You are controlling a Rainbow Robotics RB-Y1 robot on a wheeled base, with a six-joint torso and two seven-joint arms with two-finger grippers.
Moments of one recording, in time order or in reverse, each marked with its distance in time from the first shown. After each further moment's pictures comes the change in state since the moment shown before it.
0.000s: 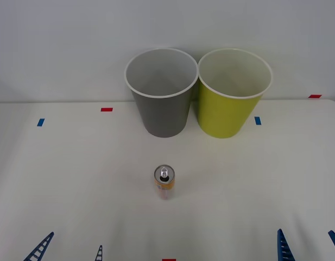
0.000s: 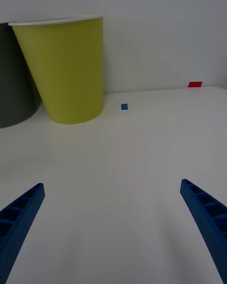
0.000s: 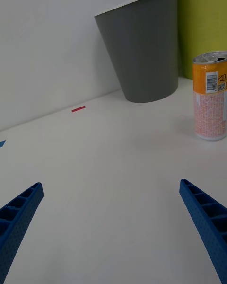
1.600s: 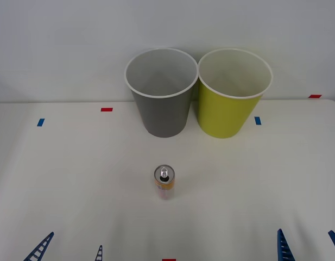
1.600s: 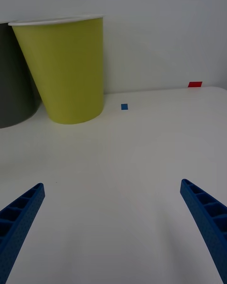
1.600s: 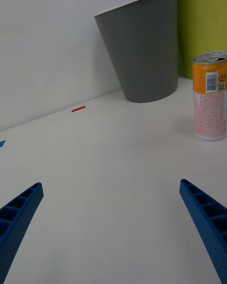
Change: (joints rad) right arm 0.000 0.000 0.000 0.000 0.000 0.000 0.000; left arm 0.000 0.000 0.000 0.000 0.000 0.000 0.000
